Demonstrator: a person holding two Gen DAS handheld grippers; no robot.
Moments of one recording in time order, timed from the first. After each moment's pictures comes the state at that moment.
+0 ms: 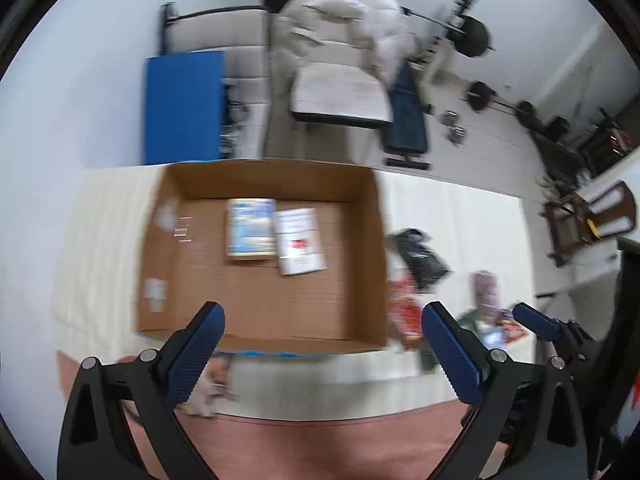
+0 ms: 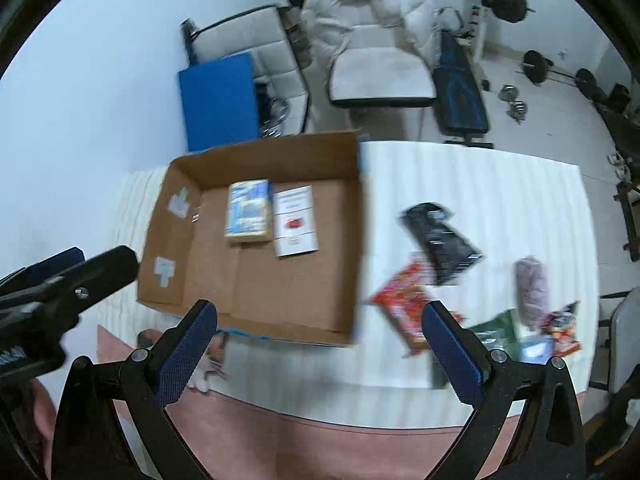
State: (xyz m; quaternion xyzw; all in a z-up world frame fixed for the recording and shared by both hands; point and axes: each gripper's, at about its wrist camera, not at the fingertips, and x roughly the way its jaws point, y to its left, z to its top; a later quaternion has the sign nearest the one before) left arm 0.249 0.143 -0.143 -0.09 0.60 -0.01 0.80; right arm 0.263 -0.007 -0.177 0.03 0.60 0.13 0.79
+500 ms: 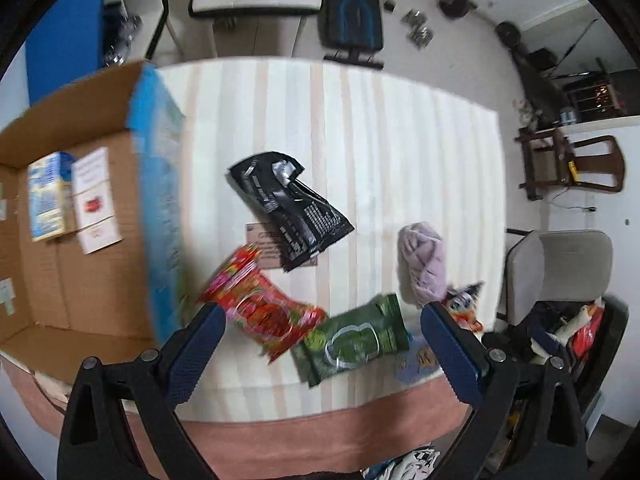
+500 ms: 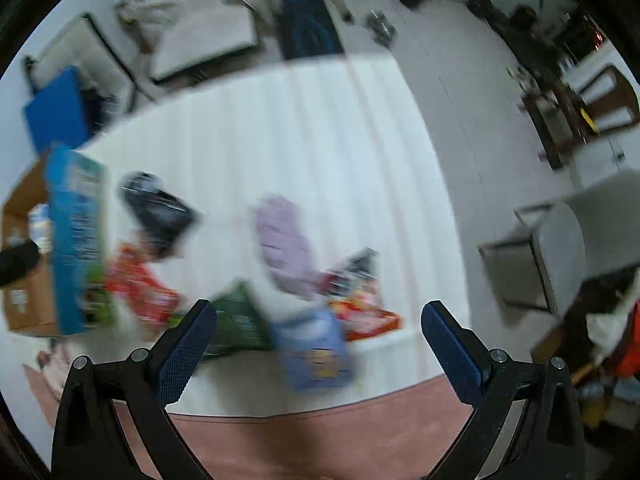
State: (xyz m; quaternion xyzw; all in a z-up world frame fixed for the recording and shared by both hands) left arm 0.352 -0.041 -0.304 -0.11 0.74 -0.08 0.66; right arm 0.292 -0.295 -0.295 0.02 0.70 -0.07 0.71
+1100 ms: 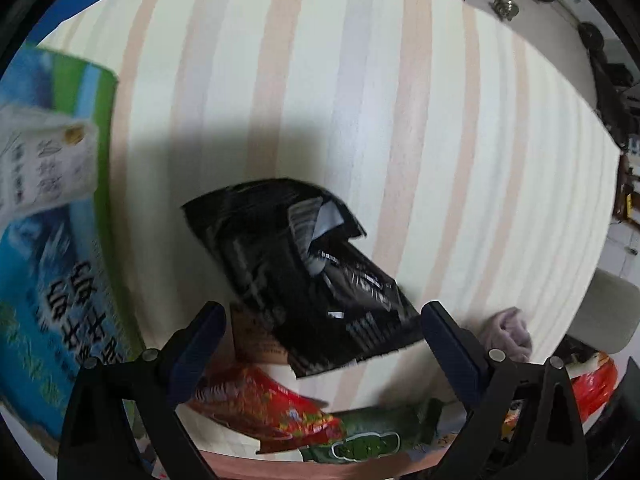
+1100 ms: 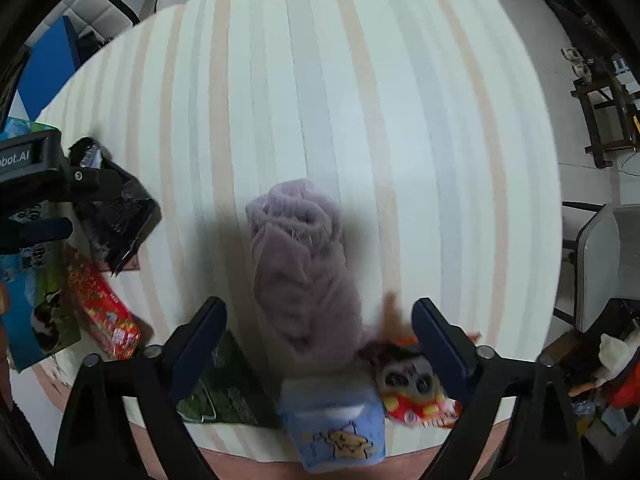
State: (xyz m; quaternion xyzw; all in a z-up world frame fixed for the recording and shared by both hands) left arm 0.410 -0.041 -0.441 -0.12 0.81 0.02 0.57; right arm 0.352 -0.255 -0.406 0.02 0.76 0.01 0.65
